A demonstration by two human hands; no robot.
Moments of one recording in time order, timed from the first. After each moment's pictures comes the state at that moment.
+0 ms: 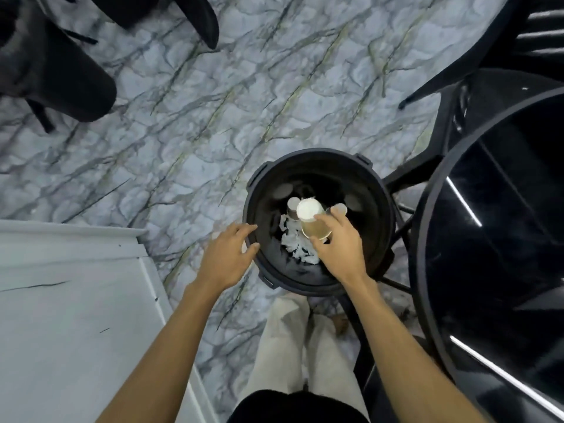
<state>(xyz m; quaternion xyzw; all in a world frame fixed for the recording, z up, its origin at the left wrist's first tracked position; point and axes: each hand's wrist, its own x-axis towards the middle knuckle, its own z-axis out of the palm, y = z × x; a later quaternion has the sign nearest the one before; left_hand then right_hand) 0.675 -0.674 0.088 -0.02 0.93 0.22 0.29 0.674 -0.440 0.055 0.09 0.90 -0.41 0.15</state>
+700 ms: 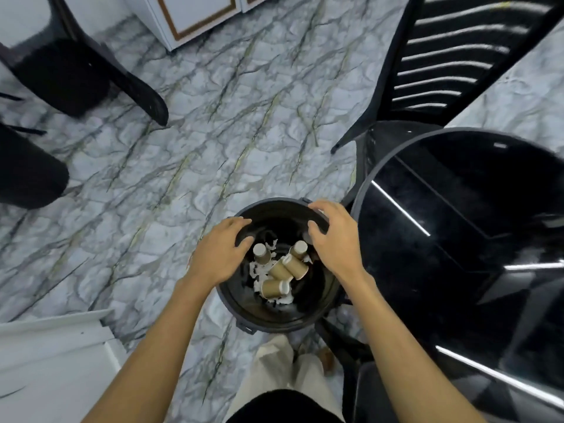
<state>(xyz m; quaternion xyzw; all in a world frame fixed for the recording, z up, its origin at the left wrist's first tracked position) 0.591 -0.618 0.173 0.12 0.94 0.24 0.21 0.640 -0.389 0.184 0.14 0.89 -0.43 -0.03</state>
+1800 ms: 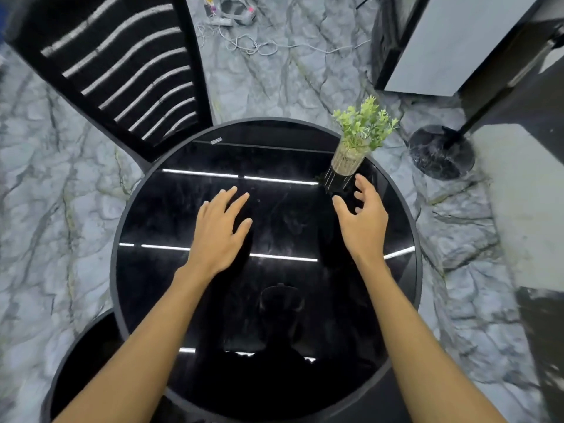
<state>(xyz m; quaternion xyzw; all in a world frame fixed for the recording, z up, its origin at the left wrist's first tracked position) 0.624 -0.163 0.155 0.51 0.82 0.22 0.17 0.834 -0.026 0.189 0.57 0.65 -0.40 -0.31</state>
